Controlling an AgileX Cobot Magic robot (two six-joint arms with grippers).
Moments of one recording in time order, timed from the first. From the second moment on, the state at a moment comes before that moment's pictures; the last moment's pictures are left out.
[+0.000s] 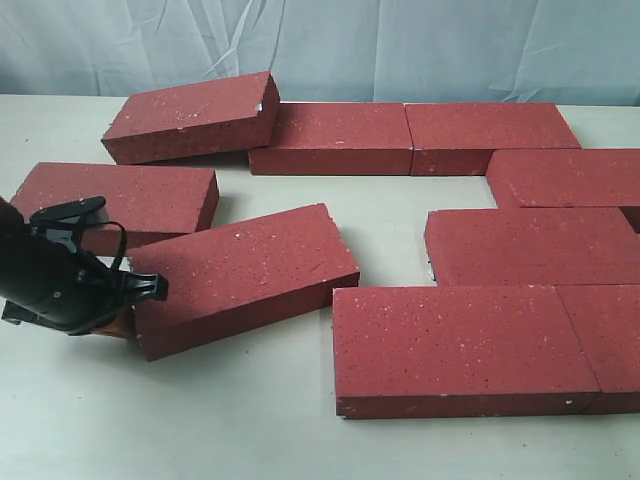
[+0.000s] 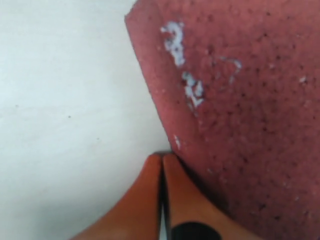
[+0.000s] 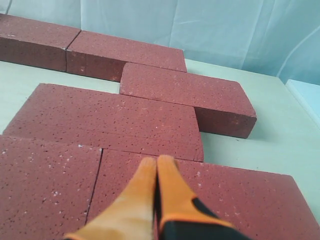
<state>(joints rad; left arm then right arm) -0.19 1.72 -0.65 -0.73 0.41 0.43 0.02 0.01 0.00 -0.10 0.38 -0.09</state>
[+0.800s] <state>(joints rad) -0.19 1.42 -0.73 -0.46 0.59 0.32 0.02 0.01 0.00 -0.10 0.37 -0.09</state>
